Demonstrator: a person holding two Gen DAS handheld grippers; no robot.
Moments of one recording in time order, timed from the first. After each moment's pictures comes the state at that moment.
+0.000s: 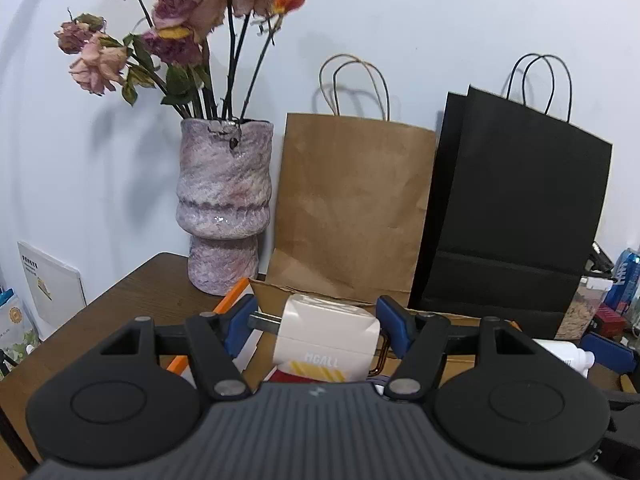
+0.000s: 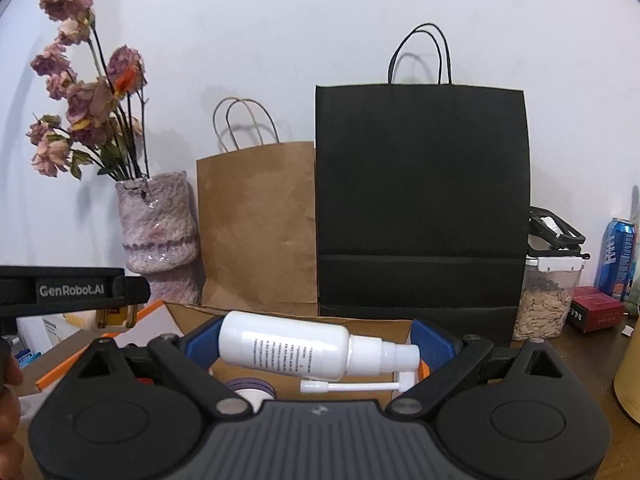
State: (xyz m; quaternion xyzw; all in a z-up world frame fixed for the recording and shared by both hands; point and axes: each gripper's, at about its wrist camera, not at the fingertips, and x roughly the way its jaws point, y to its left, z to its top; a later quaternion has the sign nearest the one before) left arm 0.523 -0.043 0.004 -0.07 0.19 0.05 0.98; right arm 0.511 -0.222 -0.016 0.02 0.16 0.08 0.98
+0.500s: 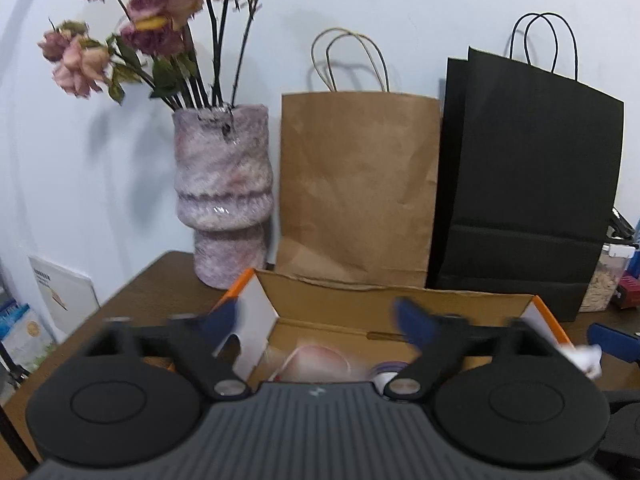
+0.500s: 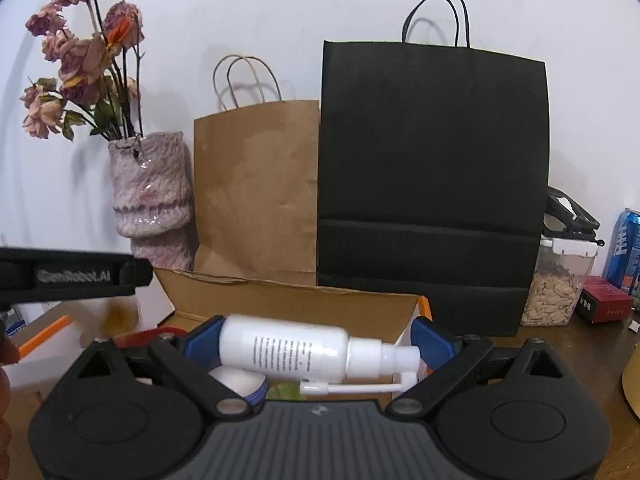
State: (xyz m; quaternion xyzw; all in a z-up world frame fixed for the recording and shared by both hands) left arm 0.535 -0.050 -0.004 -0.03 0.21 0.07 0.98; right arm 0.531 -0.216 -0.035 0.00 0.20 0.08 0.98
